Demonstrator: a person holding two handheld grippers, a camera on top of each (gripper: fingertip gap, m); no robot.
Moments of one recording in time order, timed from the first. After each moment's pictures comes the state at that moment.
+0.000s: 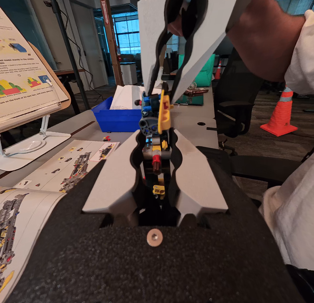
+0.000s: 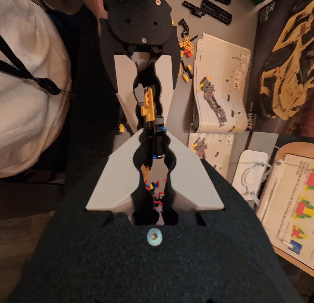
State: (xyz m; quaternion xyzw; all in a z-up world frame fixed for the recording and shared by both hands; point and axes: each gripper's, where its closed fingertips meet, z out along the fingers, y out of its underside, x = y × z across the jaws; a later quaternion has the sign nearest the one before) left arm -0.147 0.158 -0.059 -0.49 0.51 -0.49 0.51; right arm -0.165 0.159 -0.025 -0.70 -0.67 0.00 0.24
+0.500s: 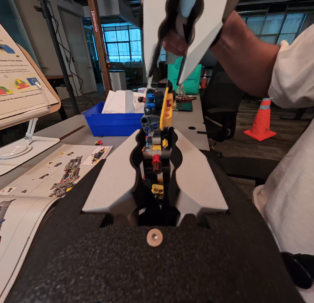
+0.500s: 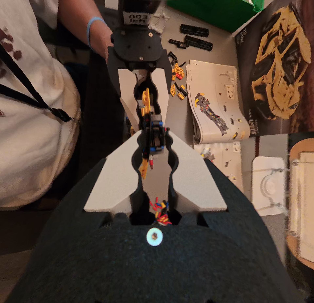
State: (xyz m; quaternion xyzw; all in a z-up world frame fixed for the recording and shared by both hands) left arm -0.155 0.161 -0.060 -0.47 0.51 -0.53 0.49; right arm -0.163 0.158 -0.011 -0.72 -0.62 0.08 0.31
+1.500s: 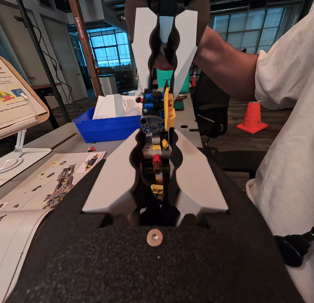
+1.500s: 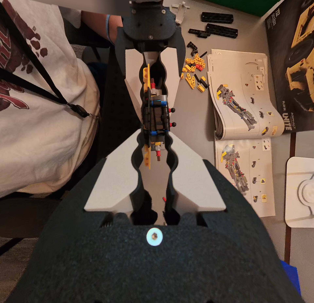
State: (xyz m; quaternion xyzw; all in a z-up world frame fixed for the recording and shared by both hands) left arm -0.157 0.144 -0.059 -0.43 0.54 -0.53 0.49; right arm -0.149 0.140 -0.032 -0.72 -0.62 0.14 0.28
